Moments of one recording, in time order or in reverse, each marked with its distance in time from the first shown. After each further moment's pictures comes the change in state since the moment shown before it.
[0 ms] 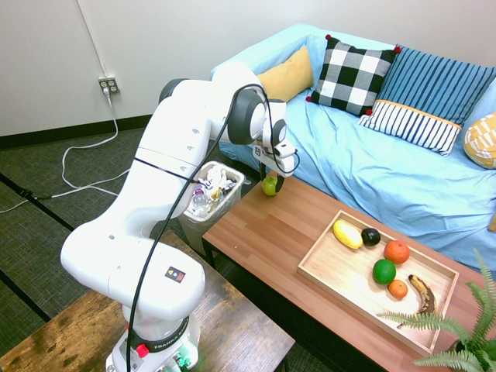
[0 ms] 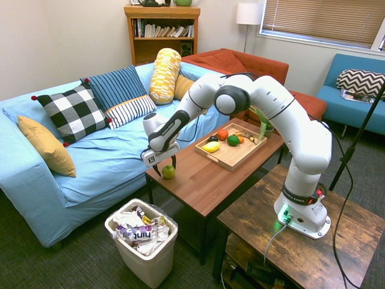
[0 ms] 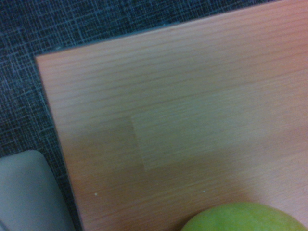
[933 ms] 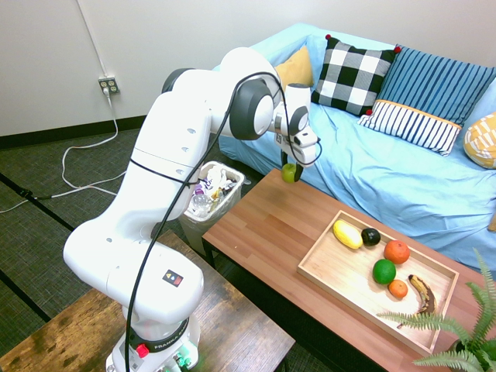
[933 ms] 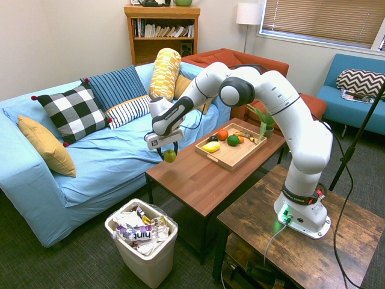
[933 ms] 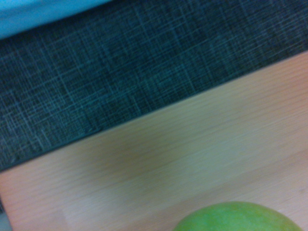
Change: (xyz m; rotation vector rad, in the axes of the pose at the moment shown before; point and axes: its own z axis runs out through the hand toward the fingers) arm 0.092 0.030 -0.079 0.079 0.014 0.145
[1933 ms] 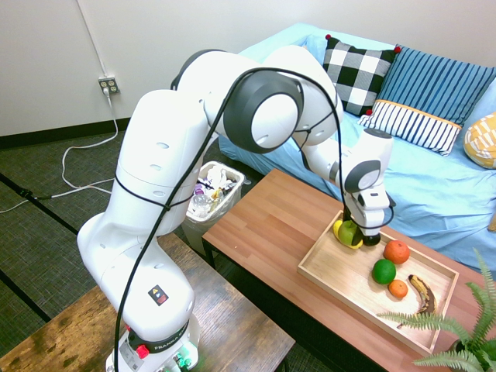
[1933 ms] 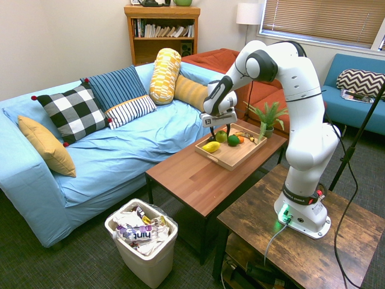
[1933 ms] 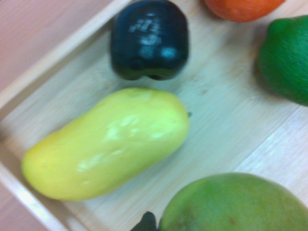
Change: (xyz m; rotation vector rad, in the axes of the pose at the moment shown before) arm 0.224 0.227 0.034 -0.075 0.005 0.384
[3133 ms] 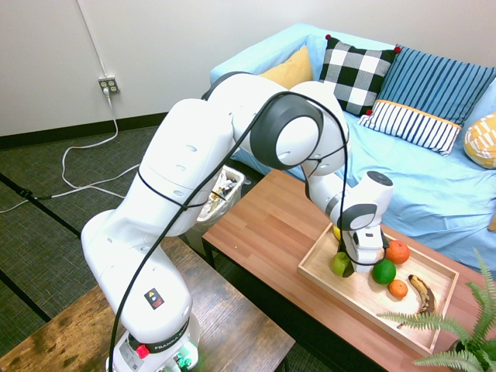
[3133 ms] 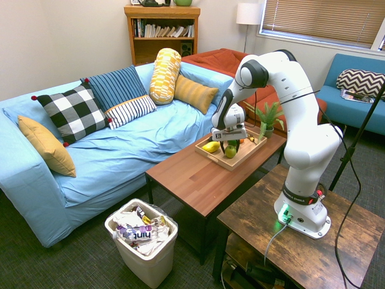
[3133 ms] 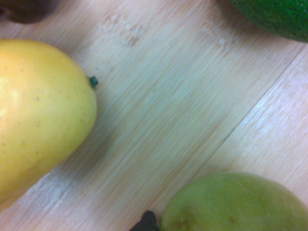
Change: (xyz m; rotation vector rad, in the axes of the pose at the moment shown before) arm 0.015 0.026 0.096 -0.042 -0.069 0.079
